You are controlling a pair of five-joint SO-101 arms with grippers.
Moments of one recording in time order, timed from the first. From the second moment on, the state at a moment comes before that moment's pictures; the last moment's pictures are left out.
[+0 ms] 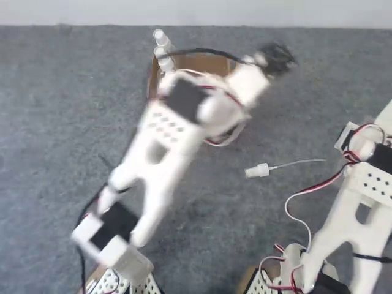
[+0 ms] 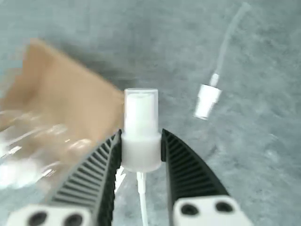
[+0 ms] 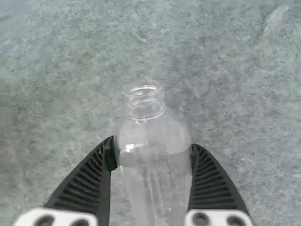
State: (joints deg) left arm 29.6 5.8 -30.6 97.6 -17.5; right arm 23.9 -31.0 26.4 66.0 -2.9
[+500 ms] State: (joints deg) left arm 10.1 -26.6 -13.1 90.5 -13.6; right arm 21.6 -31.0 26.4 66.0 -2.9
